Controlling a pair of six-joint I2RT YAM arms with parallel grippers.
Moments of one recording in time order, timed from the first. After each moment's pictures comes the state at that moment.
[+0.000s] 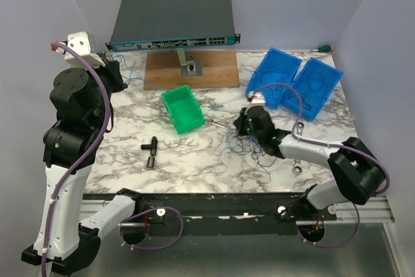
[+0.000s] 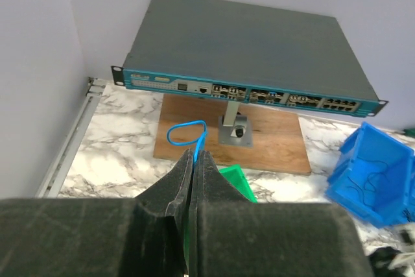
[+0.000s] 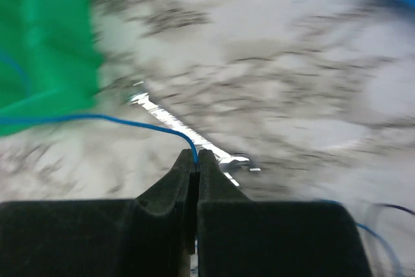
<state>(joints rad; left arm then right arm) -0.30 0.93 1.58 -0.65 -0.32 -0.22 0.78 1.49 0.70 0.31 0.23 0.42</state>
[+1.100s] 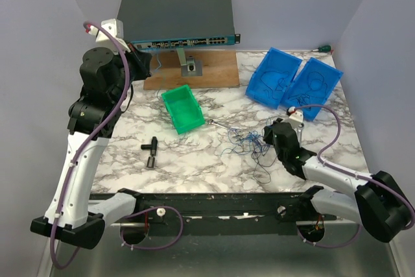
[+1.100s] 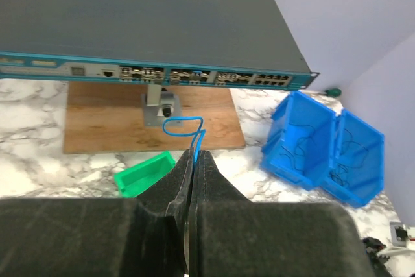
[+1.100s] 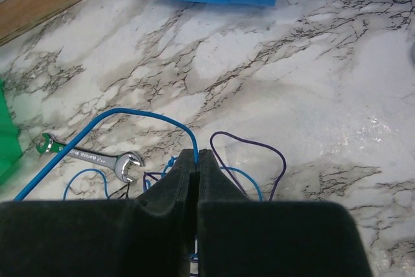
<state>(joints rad) -0.27 1.08 1.53 -0.52 -0.06 -0.38 0.58 1.11 0.34 0.29 0.52 0.66</state>
